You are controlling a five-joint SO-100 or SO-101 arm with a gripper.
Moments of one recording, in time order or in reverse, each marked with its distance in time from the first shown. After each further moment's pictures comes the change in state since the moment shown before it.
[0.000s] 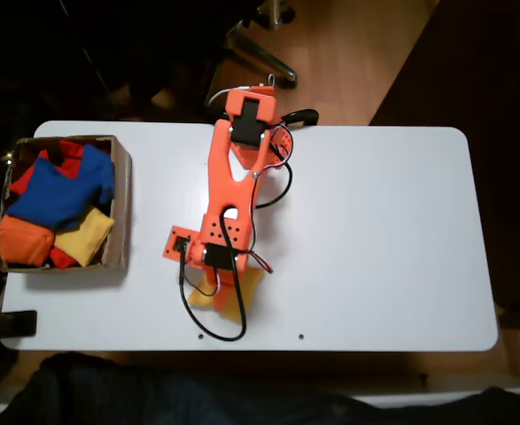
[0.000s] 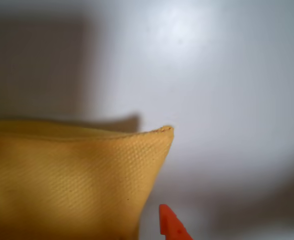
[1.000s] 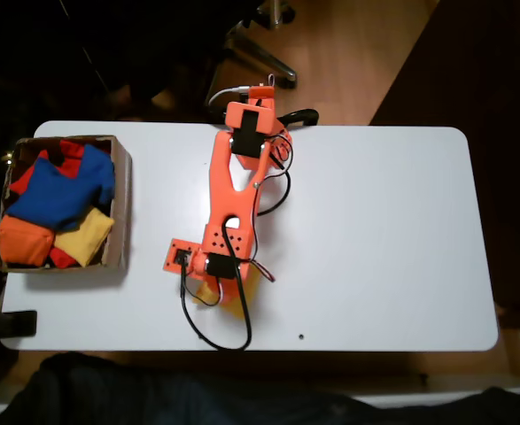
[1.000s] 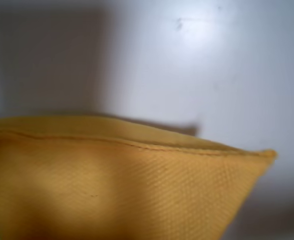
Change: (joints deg) arm -1.3 -6.8 -5.7 0.4 -1.2
